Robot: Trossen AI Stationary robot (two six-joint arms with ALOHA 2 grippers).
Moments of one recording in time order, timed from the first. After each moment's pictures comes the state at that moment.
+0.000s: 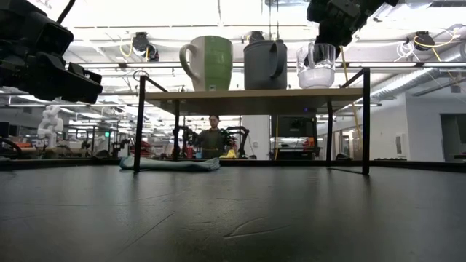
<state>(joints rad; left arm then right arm) -0.11 0.36 0.01 0.12 0.08 0.10 -0.43 1.12 1.05 -0.68 -0.19 -0.12</state>
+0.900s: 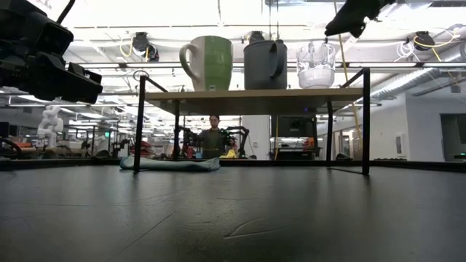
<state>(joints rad) -0.11 0.36 0.01 0.12 0.08 0.10 -0.42 0.88 1.05 -0.75 -0.19 -0.08</state>
